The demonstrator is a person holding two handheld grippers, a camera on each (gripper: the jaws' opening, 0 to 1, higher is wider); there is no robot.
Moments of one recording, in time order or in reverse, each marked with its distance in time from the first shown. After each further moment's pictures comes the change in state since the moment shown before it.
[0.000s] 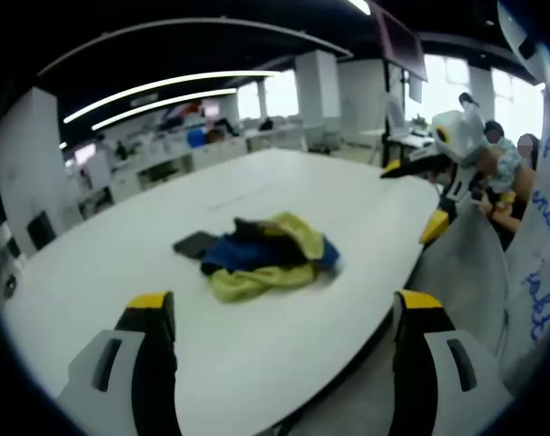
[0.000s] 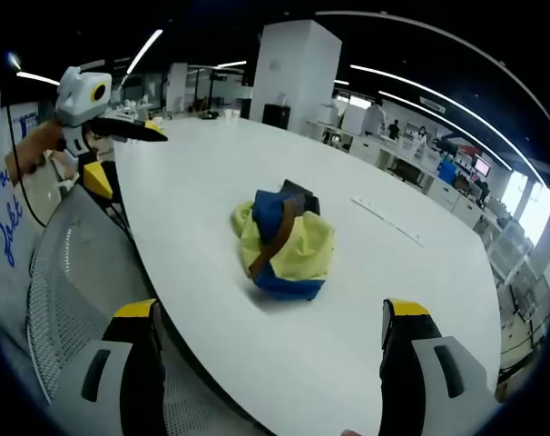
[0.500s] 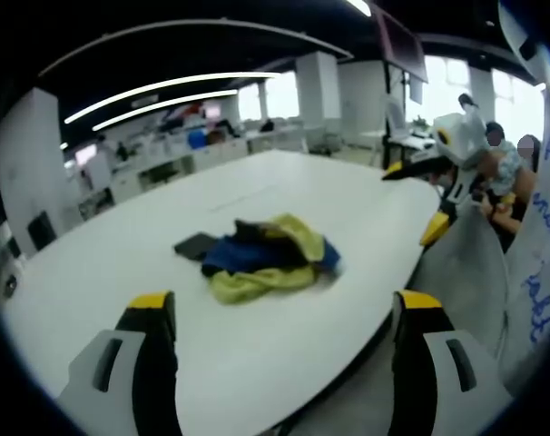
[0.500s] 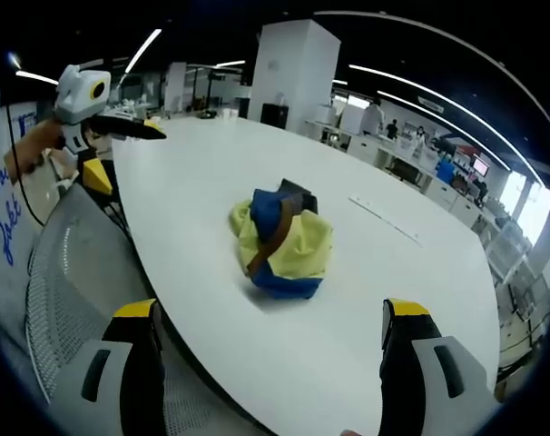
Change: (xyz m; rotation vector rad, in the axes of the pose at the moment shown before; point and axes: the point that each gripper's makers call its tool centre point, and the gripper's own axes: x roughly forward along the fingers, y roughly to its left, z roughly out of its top) left arm -0.001 0.001 0.002 -0.001 -0.006 0.003; right arm -0.002 -0.002 -0.003 0.001 0.005 -0.011
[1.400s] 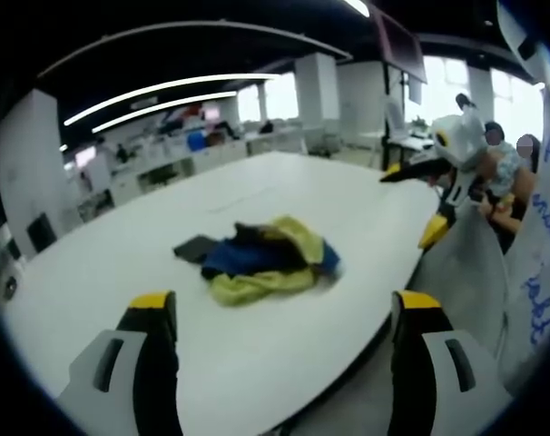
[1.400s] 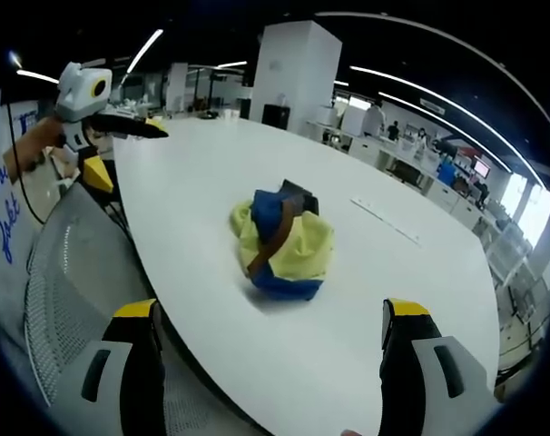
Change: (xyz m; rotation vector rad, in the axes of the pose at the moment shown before) left arm 0.001 -0.001 0.004 0.006 -0.006 -0.001; right arm 0.002 -0.002 -0.001 -0.013 0.000 0.006
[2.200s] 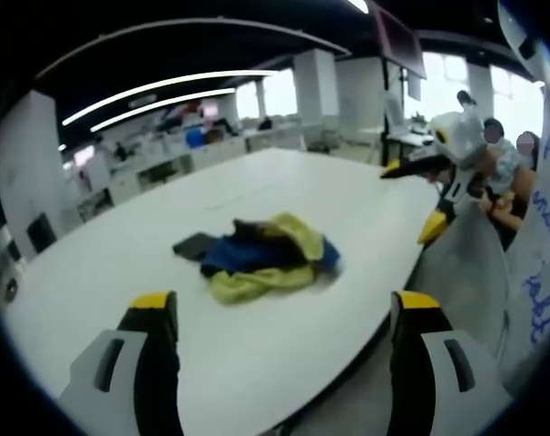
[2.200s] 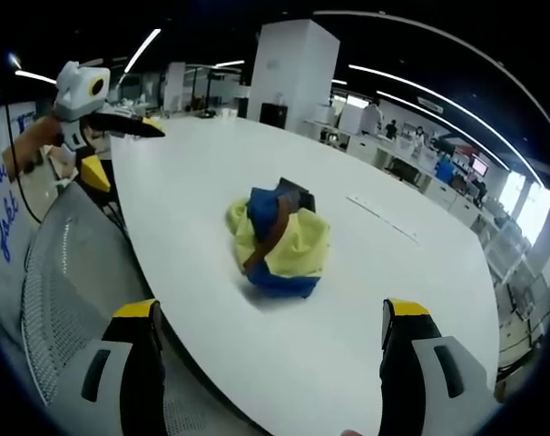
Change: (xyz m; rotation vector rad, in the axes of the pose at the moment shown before) left arm 0.002 0.000 -0.003 0.007 0.020 -0.003; right arm 0.000 -0.003 -0.002 0.013 -0.002 -0.012
